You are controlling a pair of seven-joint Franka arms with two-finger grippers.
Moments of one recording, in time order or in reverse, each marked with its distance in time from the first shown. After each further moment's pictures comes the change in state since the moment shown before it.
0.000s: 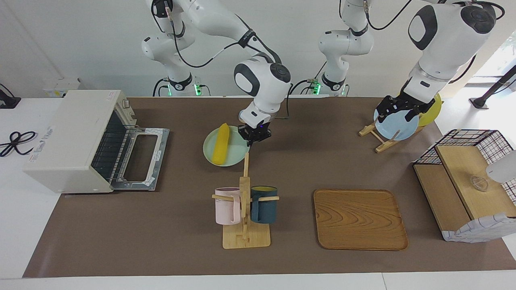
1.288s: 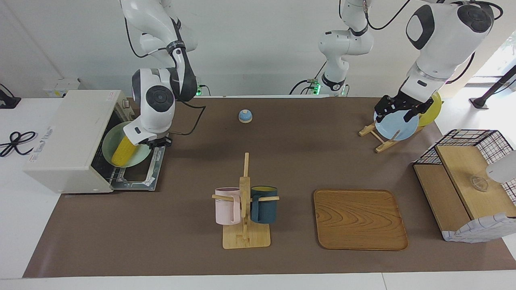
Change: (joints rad) left arm 0.029 -0.005 -0.040 0.002 0.001 0.009 0.012; right arm -0.527 -0.194 -0.005 -0.280 -0.124 -0.027 -0.388
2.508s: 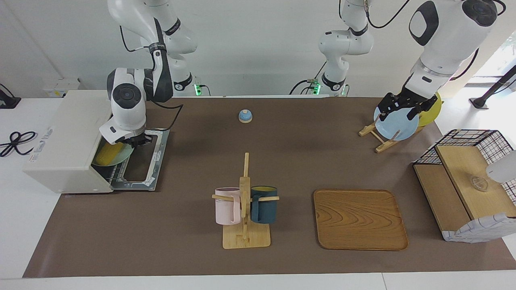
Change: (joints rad) left arm 0.009 -0.010 0.001 0.001 0.000 0.001 0.000; right arm -0.149 -0.065 0.002 -0.140 -0.001 0.146 -0.190
